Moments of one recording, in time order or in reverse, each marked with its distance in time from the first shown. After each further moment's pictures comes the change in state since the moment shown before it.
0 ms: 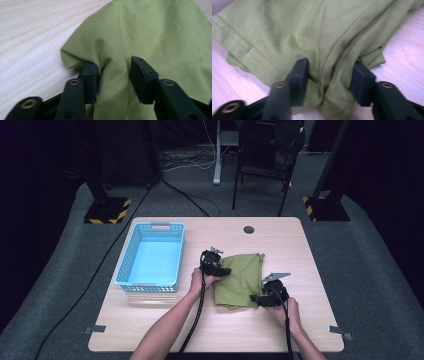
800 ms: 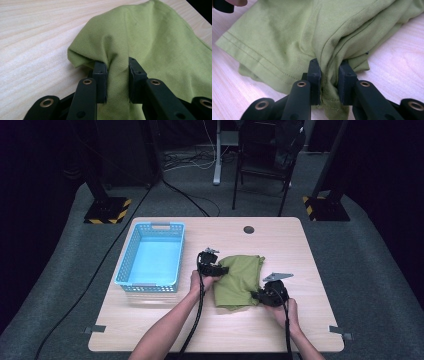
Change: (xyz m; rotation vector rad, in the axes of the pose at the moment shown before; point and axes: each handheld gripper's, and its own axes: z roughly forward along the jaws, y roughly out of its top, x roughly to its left) left arm 0.001 -0.004 -0.013 -0.058 -0.024 -0.073; right arm 0.003 0.000 -0.003 -0.071 0.022 0.023
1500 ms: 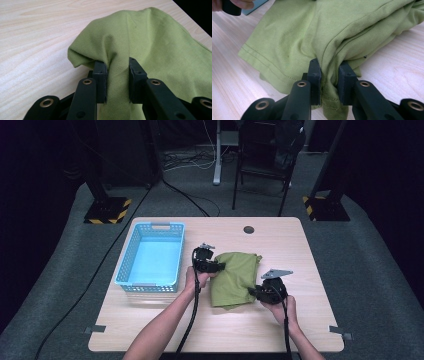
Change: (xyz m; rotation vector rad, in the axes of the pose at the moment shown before) left arm 0.001 0.012 -0.025 -0.020 0.009 0.015; right arm 0.013 0.017 -0.012 -0.050 0.017 -0.029
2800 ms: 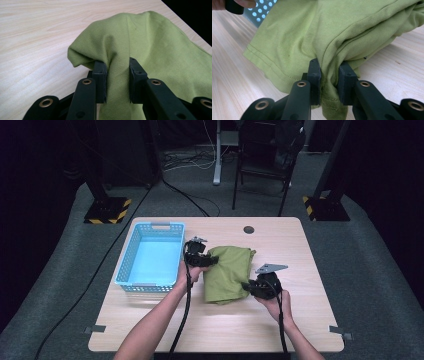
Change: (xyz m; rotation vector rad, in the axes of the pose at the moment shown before) left arm 0.009 0.016 -0.034 -0.031 0.025 0.007; right arm 0.014 0.025 0.000 -0.034 0.031 -0.027
